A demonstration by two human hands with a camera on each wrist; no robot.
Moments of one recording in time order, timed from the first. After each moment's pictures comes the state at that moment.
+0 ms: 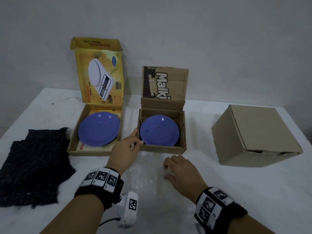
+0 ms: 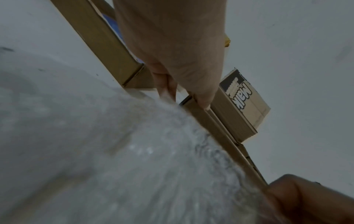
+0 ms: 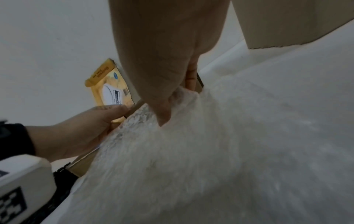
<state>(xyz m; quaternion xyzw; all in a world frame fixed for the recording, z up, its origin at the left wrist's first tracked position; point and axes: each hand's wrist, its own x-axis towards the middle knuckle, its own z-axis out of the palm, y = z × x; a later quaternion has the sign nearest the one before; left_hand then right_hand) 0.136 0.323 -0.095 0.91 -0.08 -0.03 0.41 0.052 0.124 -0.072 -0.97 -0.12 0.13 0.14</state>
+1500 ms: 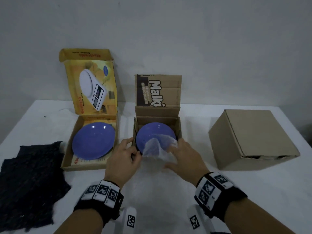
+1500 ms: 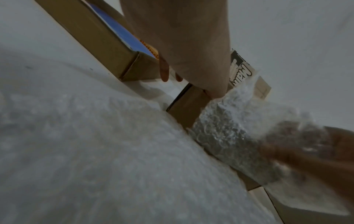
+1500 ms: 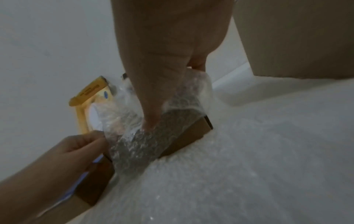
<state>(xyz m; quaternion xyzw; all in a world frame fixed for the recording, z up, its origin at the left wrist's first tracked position) 0.143 0.318 -0.098 0.95 -0.13 0.04 0.27 0.102 0.102 -0.052 -0.99 -0.04 0.08 0.13</state>
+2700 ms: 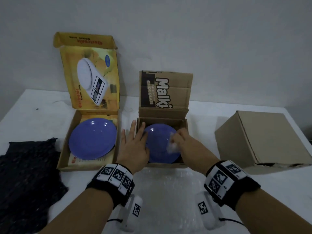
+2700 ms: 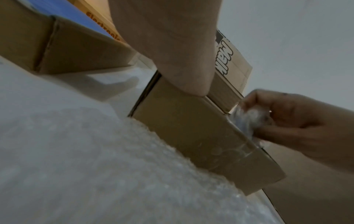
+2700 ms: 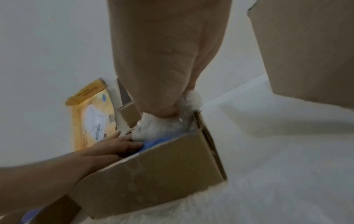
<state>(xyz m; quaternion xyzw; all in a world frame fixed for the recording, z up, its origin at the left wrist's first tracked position) 0.188 0.293 -0.101 0.97 -0.21 -0.10 0.06 0.147 0.089 -0.060 -0.97 -0.13 0.10 0.18</state>
